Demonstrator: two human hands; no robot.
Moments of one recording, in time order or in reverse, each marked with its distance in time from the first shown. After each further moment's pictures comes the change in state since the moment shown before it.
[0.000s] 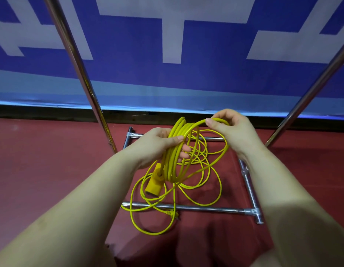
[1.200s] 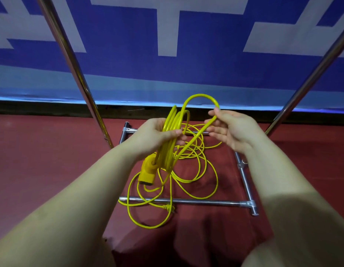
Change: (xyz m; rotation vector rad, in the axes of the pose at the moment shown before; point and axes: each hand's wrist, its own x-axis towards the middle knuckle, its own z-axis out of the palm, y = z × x) left_hand 0.008 -0.002 0.003 0.081 0.076 0.104; right_hand -0.001 -0.006 -0.009 0.295 -0.070 0.381
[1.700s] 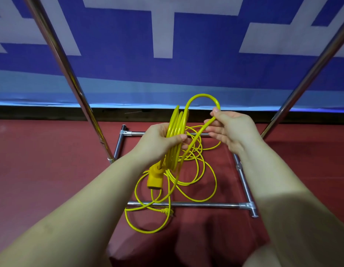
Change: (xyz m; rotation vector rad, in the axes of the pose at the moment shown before) left_hand 0.008 -0.010 0.018 0.065 0.076 0.059; right_hand 0.005 -0.001 0.003 0.061 0.135 -0.038
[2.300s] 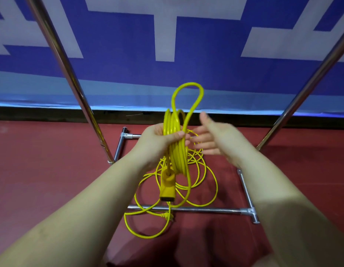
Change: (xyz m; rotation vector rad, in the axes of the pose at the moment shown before) left_hand 0.006 0.001 0.001 -0.312 0.063 -0.043; right_hand -0.011 0.006 0.011 -0.465 -0.273 0.079
